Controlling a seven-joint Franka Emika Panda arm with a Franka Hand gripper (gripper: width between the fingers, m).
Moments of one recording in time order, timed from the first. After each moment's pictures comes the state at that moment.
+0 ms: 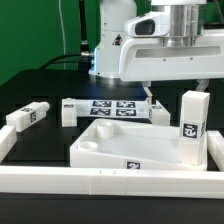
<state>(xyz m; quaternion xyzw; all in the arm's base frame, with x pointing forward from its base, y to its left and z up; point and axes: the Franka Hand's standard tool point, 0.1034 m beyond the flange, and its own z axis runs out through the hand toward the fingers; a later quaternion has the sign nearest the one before) 0.499 0.076 0.075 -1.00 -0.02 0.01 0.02</state>
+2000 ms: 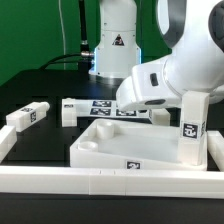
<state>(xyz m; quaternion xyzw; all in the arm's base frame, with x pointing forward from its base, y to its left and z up) 0.432 0.071 0.028 -0.90 -0.10 0.43 -0.03</state>
